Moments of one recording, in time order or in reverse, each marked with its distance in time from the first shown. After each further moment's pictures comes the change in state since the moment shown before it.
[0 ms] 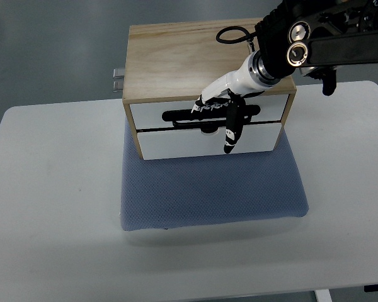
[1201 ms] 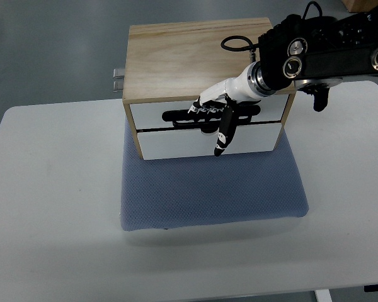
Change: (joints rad) left arm 0.000 0.000 0.000 0.000 0.000 0.000 0.000; right arm -0.073 -0.004 0.015 -0.002 0.070 -0.112 0.009
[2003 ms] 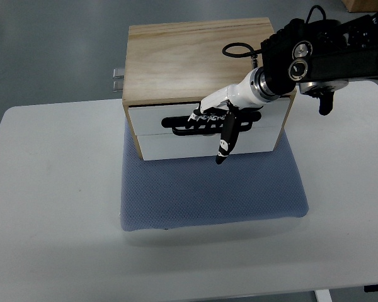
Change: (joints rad) left arm 0.000 0.000 0.000 0.000 0.000 0.000 0.000; right arm 0.005 -0.022 0.000 0.035 0.011 0.049 0.022
